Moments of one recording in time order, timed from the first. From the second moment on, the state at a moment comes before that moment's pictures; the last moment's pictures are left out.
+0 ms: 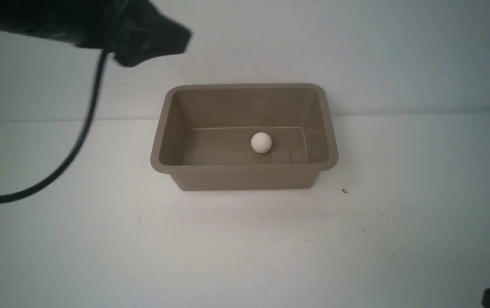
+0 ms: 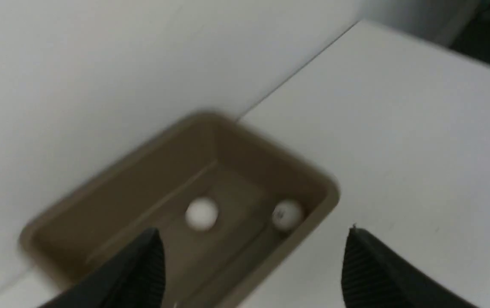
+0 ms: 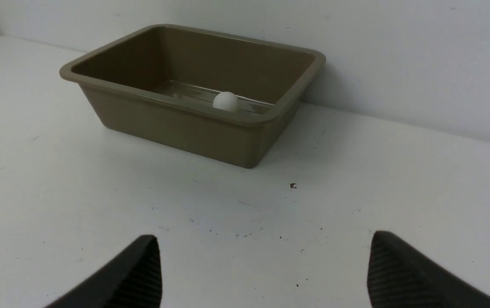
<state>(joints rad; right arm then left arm) 0.33 0.13 -0.20 0.21 0.48 -0.24 -0.15 1.31 -1.44 -0.55 0.93 0.66</state>
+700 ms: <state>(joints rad) 0.33 0.13 -0.20 0.21 0.48 -0.24 -0.15 0.09 -0.13 -0.03 0.29 0.03</state>
